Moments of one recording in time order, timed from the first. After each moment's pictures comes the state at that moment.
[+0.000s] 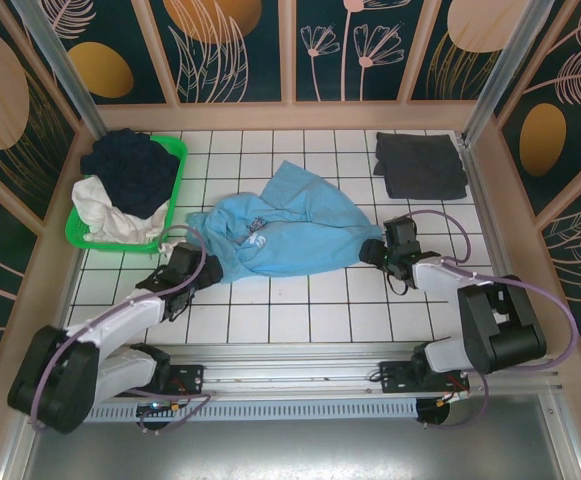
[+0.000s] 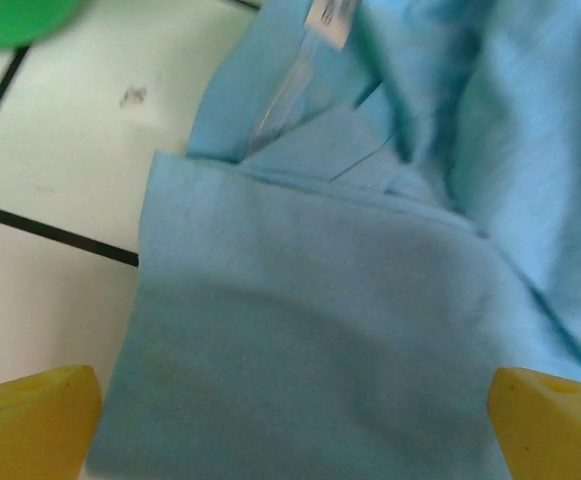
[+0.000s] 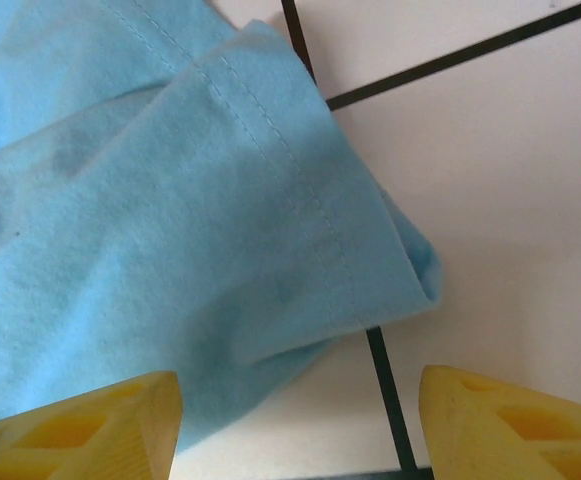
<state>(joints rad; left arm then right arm) -0.41 1.18 0.40 -0.18 -0.28 -0.69 0.28 1.40 0.53 -0.07 0.00 0.56</state>
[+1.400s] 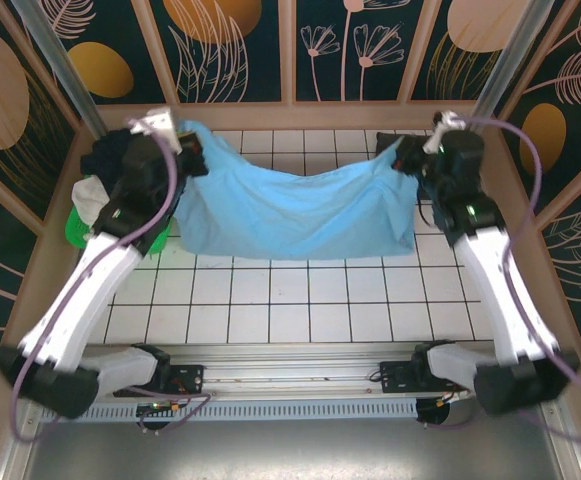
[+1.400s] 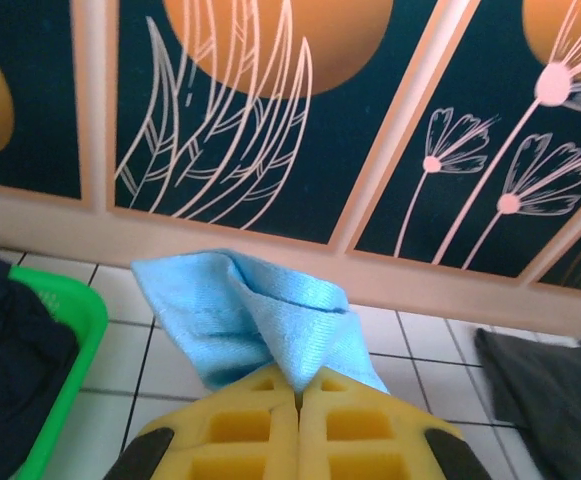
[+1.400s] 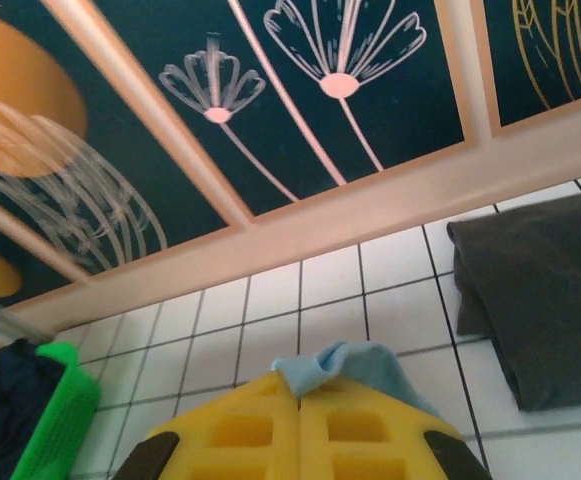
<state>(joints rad) -0.41 1.27 1.37 -0.32 -0.25 -0.36 0.20 1.24 1.33 -0.38 -0.02 0.45</state>
